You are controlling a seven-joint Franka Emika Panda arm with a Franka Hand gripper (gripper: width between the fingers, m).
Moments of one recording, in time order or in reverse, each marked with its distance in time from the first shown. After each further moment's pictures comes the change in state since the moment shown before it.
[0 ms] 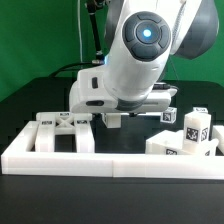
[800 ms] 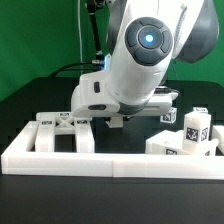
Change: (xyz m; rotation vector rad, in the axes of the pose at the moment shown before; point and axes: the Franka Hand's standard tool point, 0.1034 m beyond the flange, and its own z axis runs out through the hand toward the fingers) arm 0.006 -0.004 0.006 -0.004 0.012 -0.005
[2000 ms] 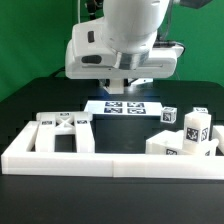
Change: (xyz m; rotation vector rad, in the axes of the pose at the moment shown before) arm -0.032 0.012 -0.093 0.017 0.150 0.014
